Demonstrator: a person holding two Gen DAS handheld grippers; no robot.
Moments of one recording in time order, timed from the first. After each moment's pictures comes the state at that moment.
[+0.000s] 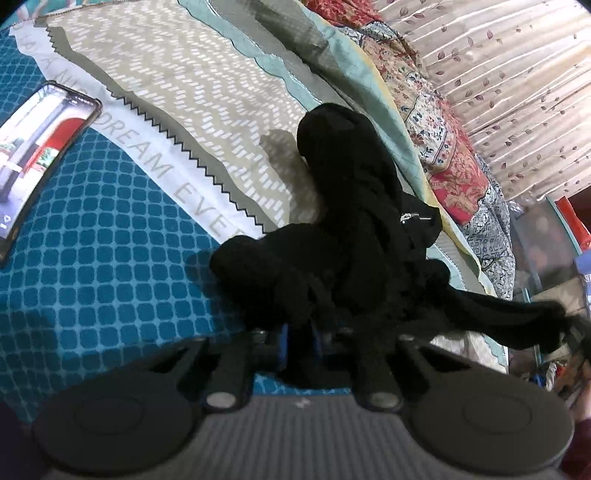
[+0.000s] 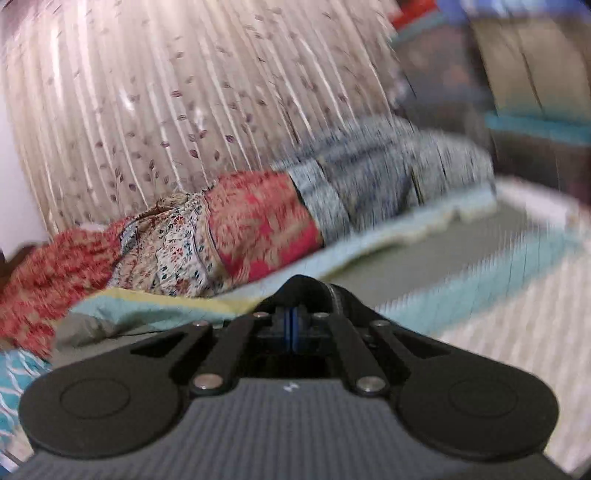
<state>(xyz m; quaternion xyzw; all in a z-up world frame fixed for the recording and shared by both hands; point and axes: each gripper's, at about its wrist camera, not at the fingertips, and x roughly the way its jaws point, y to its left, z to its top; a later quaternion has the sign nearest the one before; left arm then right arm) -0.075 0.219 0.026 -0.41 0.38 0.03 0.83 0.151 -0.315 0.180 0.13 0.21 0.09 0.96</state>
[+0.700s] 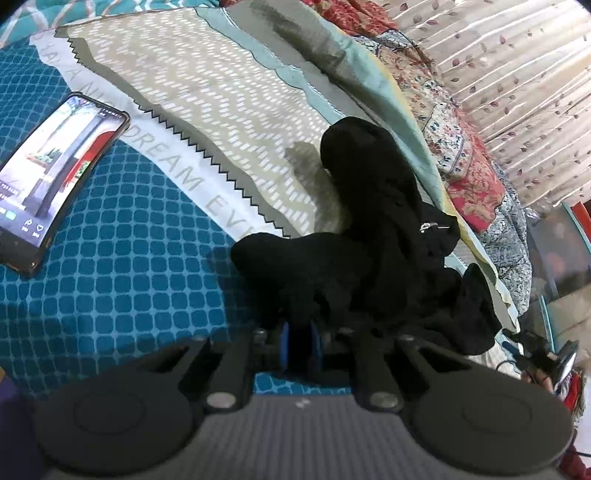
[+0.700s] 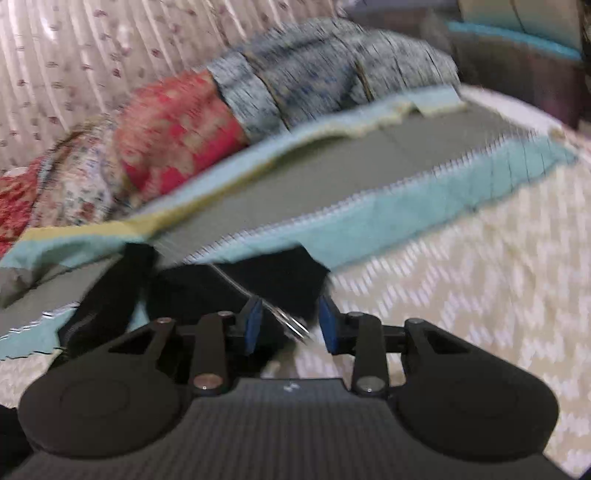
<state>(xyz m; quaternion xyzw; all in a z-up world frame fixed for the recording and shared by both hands) -0.086 0.225 0.035 -0.40 0.39 0.07 0.83 0.215 -0.338 0.037 0.16 0.37 0.01 0.91</state>
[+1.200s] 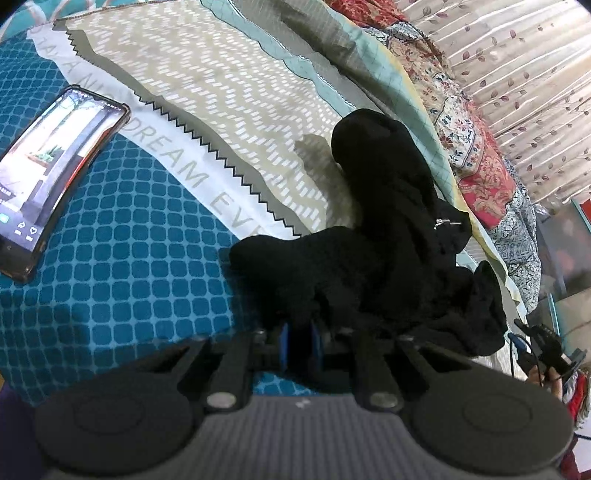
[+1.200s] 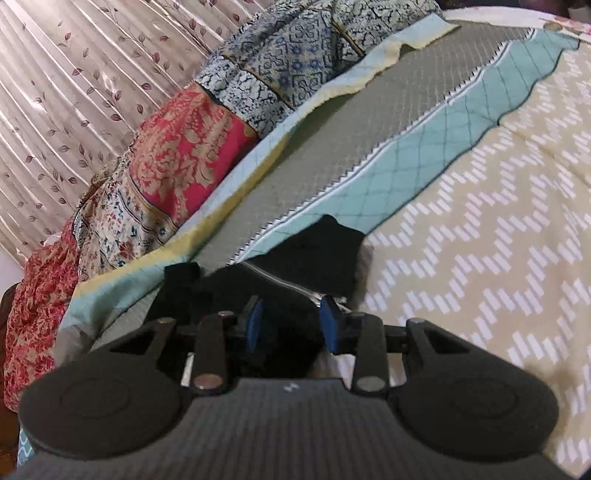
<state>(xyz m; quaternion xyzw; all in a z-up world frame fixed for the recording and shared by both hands) -0.072 0.232 0.026 -0.40 0.41 0.07 0.82 0.212 -0.347 0.037 0.33 0.36 0.07 0.87</state>
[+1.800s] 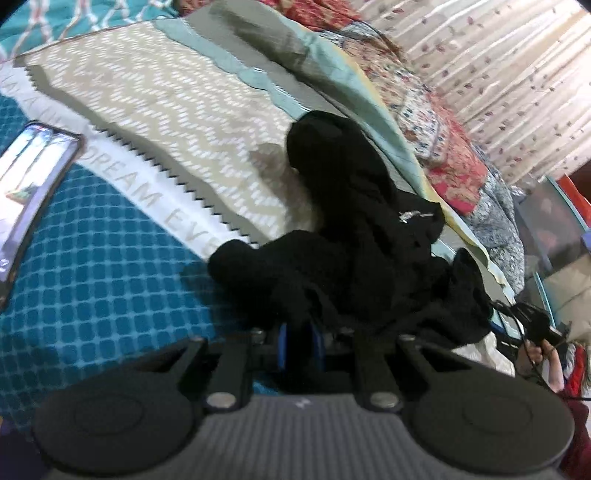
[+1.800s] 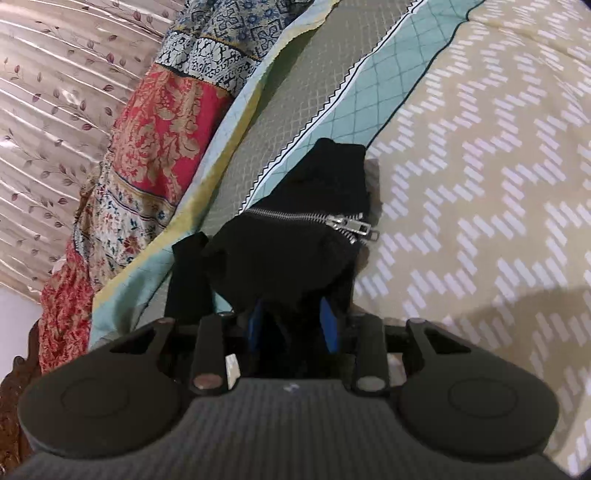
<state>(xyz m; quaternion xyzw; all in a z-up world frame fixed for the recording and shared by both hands) -0.062 0.214 0.037 -0.36 0.39 0.02 0.85 0.214 -0.332 0.012 0.44 0.43 0.05 0.79</state>
